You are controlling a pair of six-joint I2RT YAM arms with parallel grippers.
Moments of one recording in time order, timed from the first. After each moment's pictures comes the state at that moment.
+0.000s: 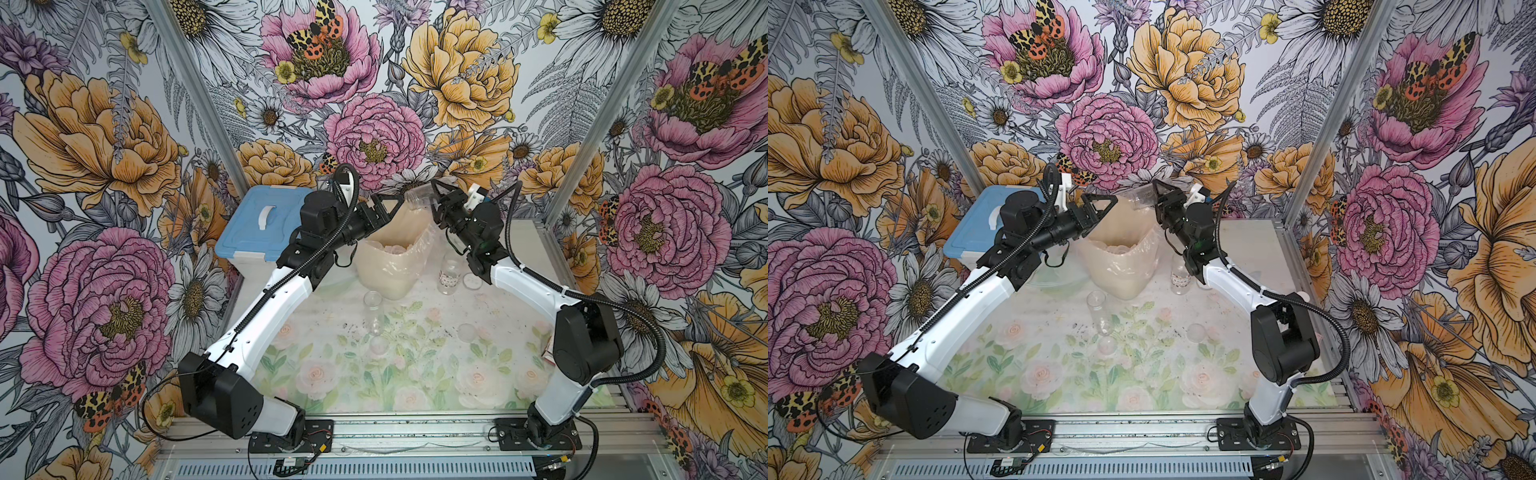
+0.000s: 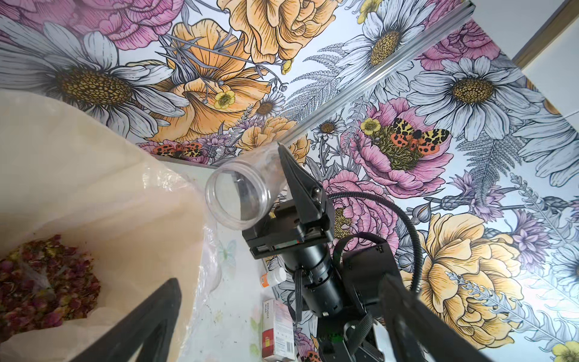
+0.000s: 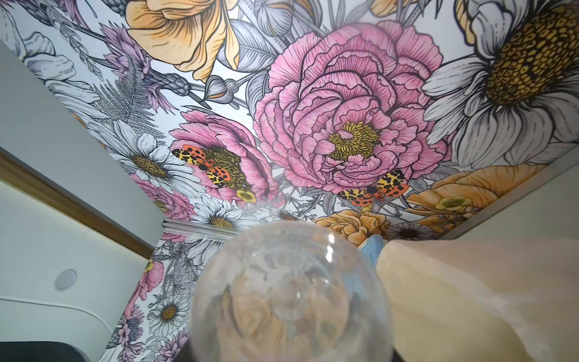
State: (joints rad) left arm -0.40 1.45 1.44 -0.11 0.46 -0.93; right arm 0.41 1.72 1.34 0.58 -0.13 1.53
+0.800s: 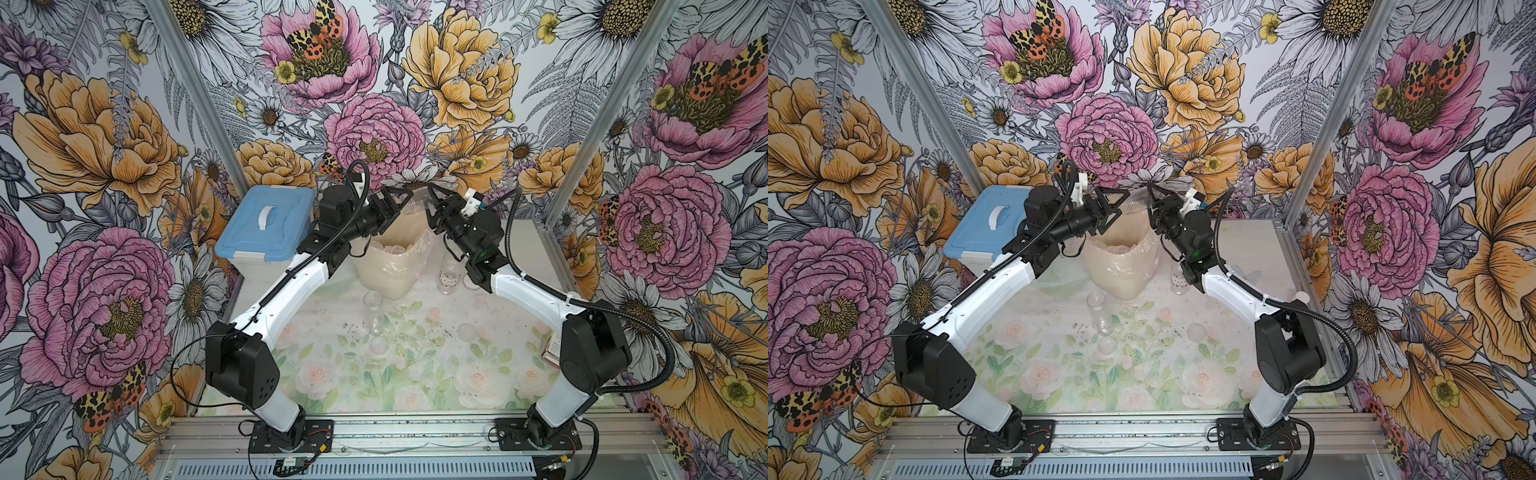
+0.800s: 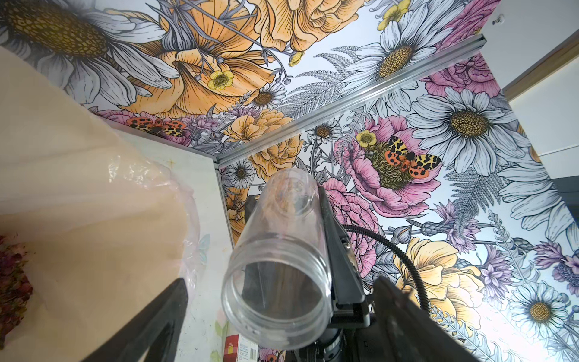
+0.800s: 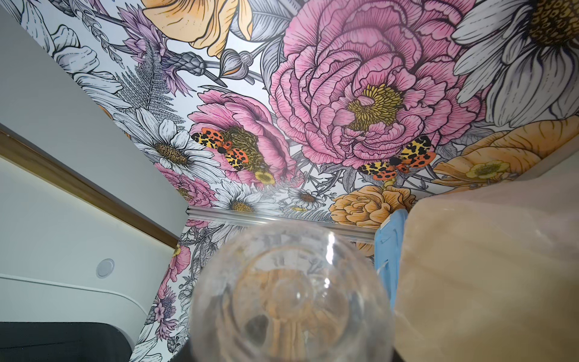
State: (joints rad) left arm -0.43 1.60 1.50 -0.01 0.49 -1.11; right arm 0.47 1.68 1.29 0.63 -0.13 1.59
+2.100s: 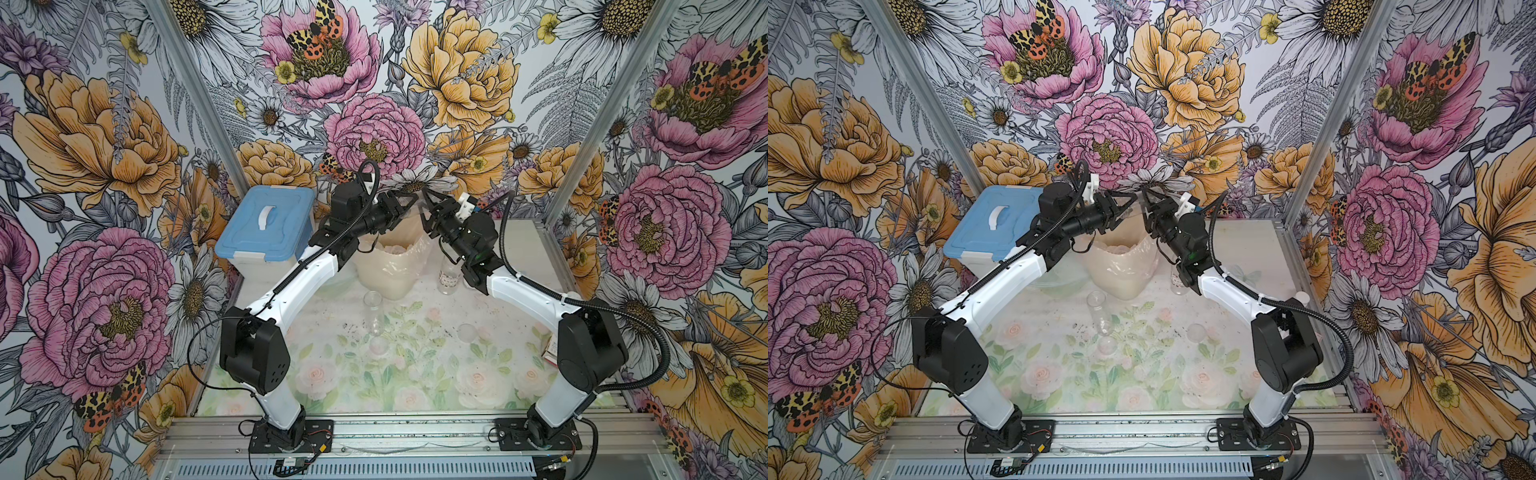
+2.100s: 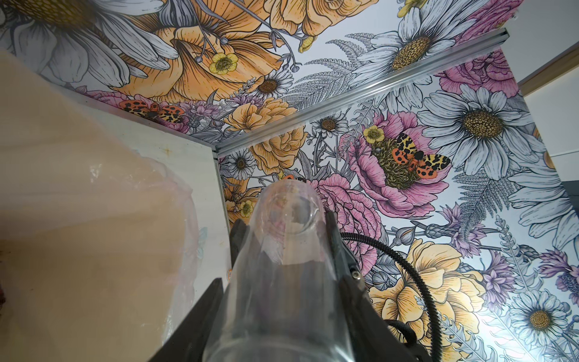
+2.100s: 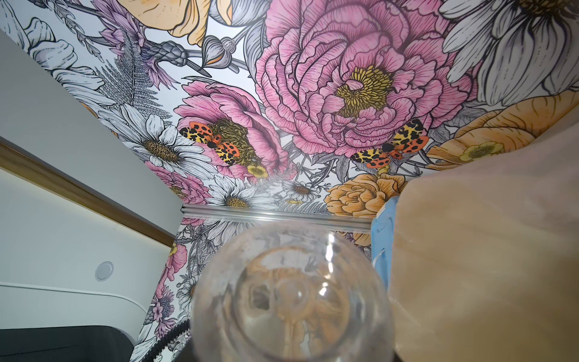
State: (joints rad) left arm -0.44 1.69 1.58 -0.03 0.51 -1.12; right arm 0.49 1.70 1.27 0.63 -0.13 1.62
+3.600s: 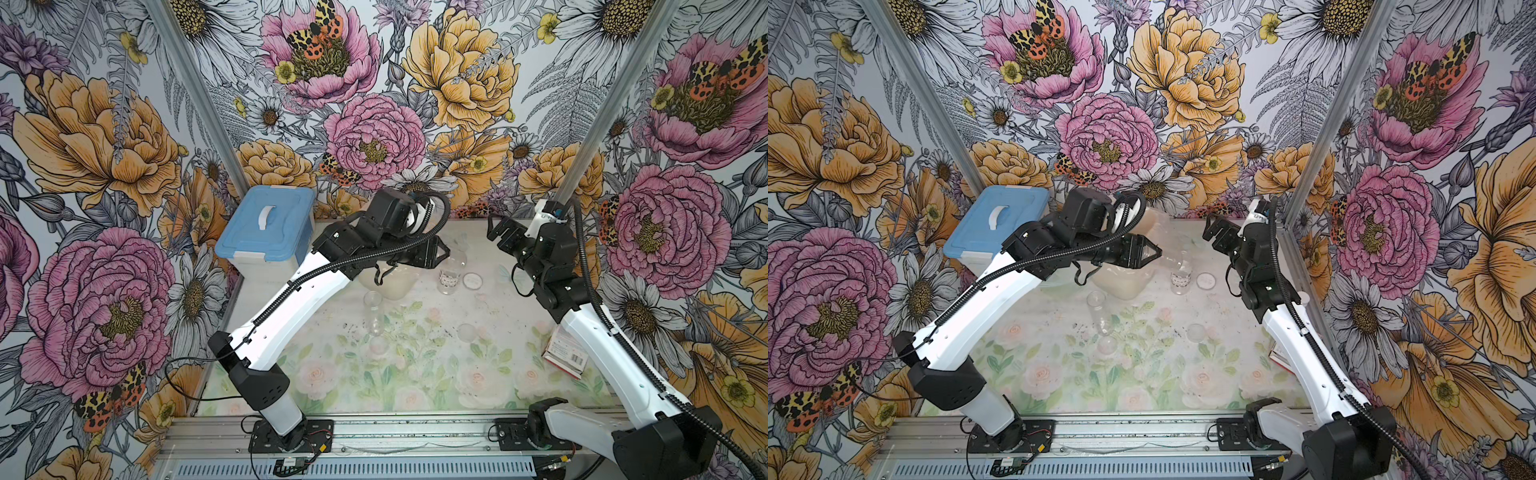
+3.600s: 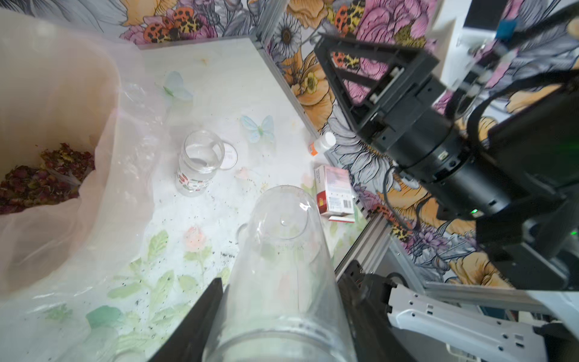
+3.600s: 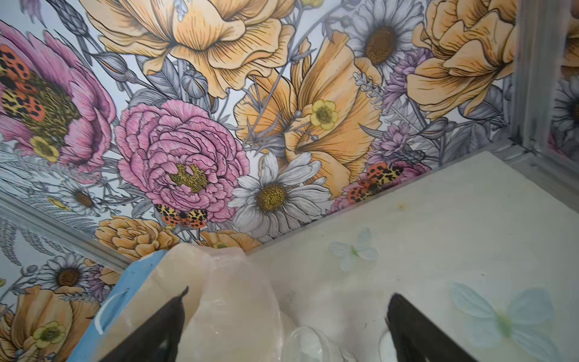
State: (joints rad) left arm -0.82 1.67 2.03 -1.08 0.20 -0.44; right arm 0.19 1.15 1.07 -0.17 0.05 0.58
